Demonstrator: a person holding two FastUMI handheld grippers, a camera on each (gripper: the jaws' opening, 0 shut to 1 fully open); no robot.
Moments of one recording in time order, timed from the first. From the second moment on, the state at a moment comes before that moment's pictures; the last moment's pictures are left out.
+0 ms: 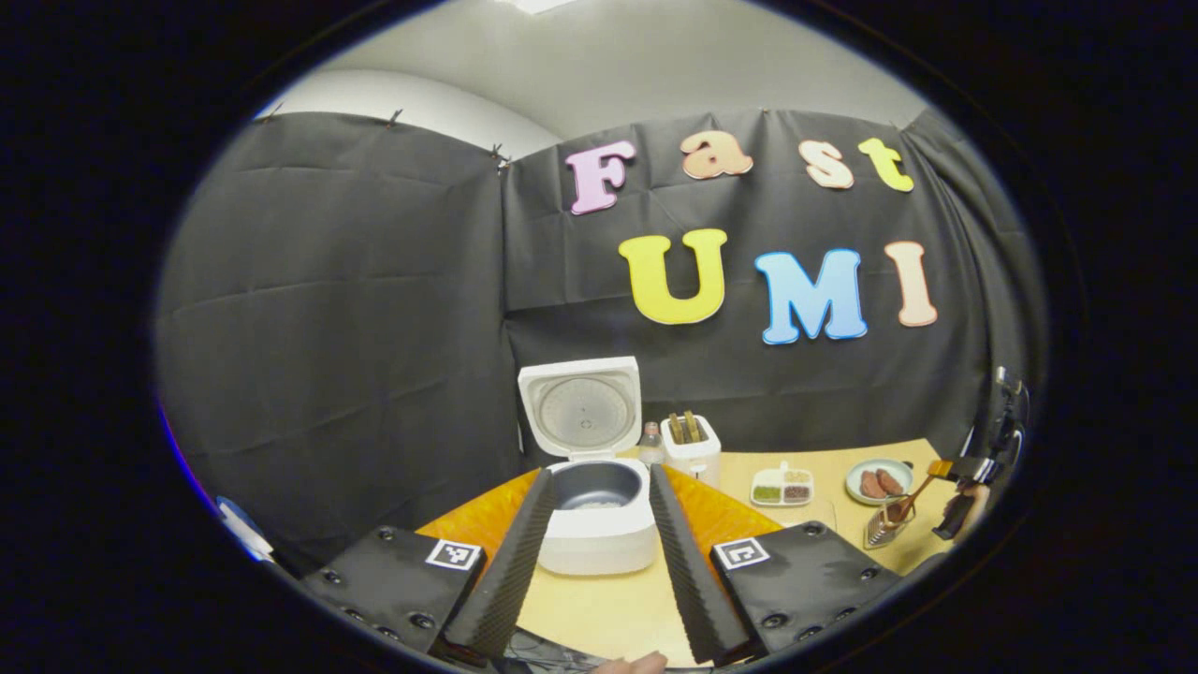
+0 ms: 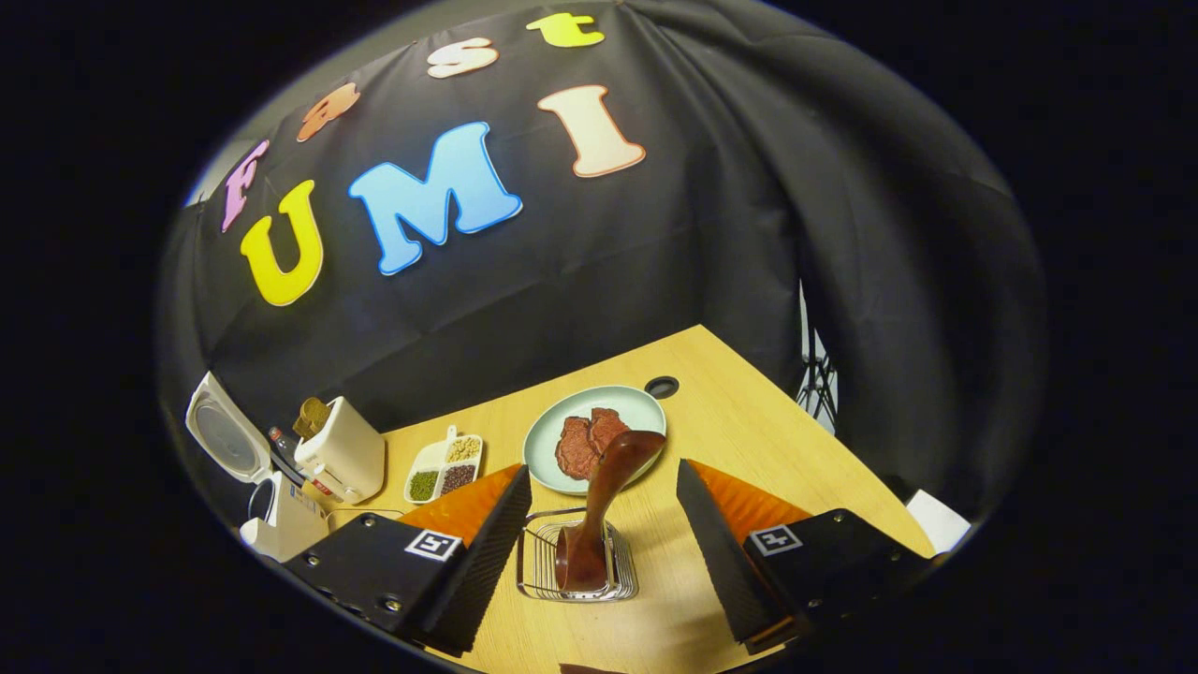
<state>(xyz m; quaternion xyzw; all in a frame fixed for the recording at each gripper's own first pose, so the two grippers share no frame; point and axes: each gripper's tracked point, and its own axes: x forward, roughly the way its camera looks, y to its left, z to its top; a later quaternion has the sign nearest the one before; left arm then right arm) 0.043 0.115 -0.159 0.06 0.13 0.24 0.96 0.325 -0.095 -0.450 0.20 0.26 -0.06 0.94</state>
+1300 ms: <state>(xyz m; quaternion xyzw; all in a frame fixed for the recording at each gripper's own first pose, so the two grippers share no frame) 0.037 0.109 -0.144 0.03 0.11 0.19 0.98 0.283 -0.072 -0.353 0.25 0.22 -0.03 0.94</state>
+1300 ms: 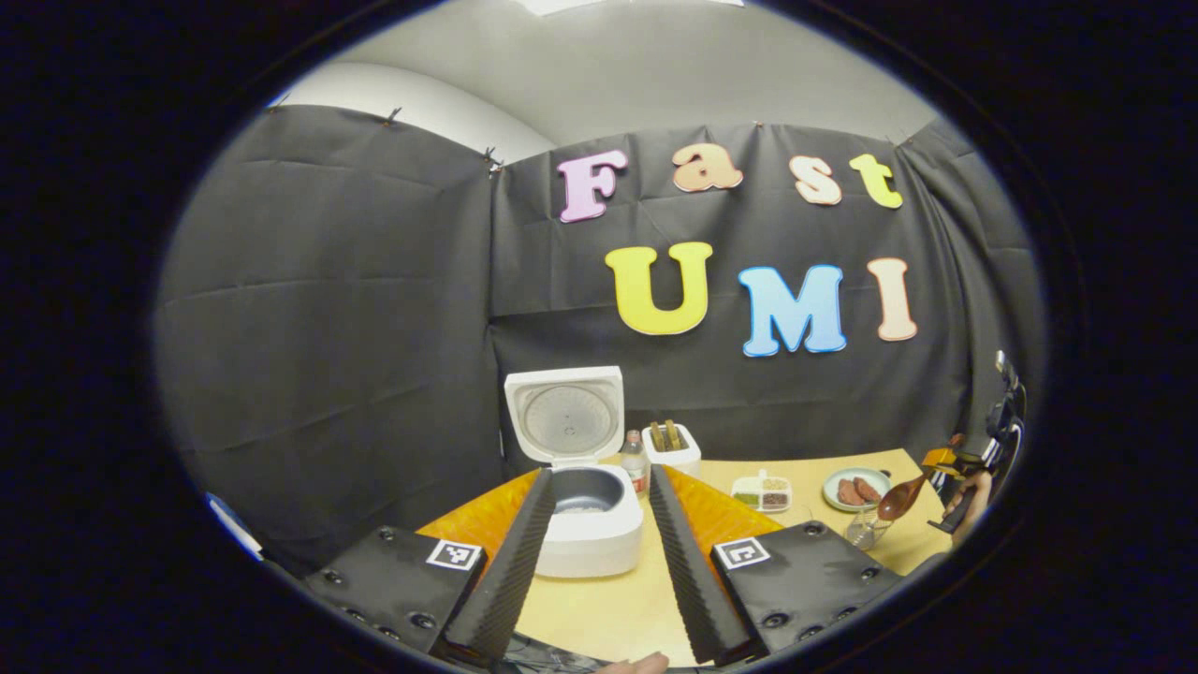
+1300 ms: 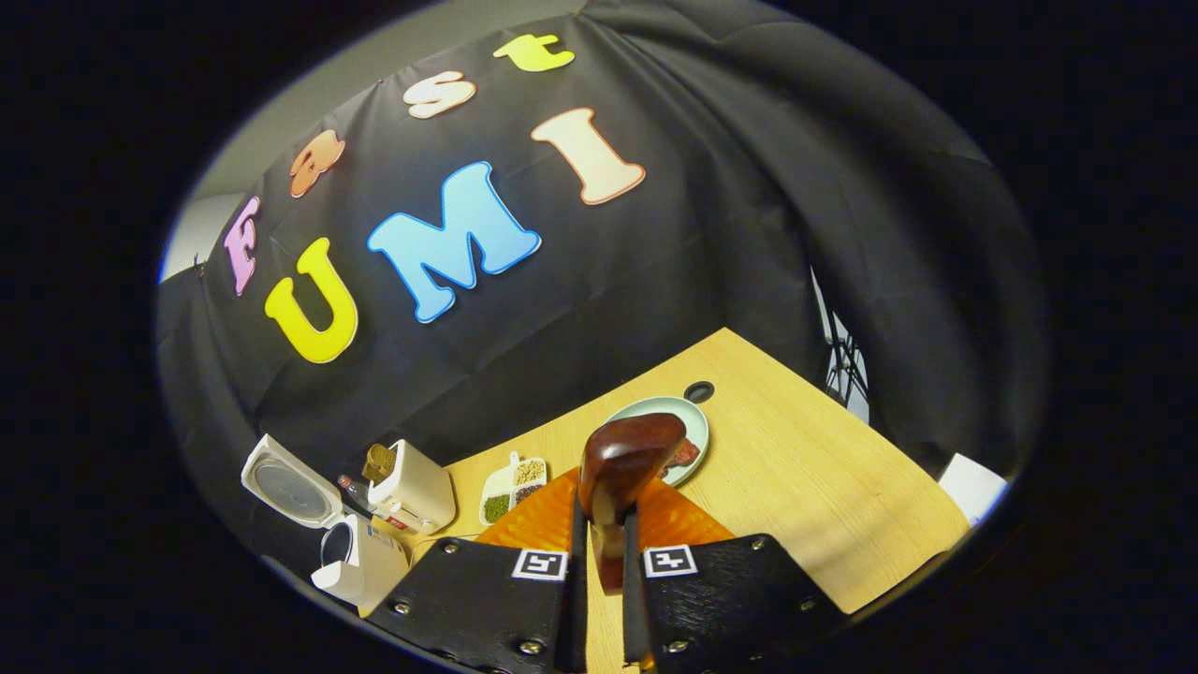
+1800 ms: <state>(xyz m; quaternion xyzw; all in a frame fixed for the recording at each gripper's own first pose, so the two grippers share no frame) 0.036 0.175 -0.143 0.00 0.09 0.18 0.98 0.234 0.002 -0.252 0.14 0.13 -0.04 0.98</state>
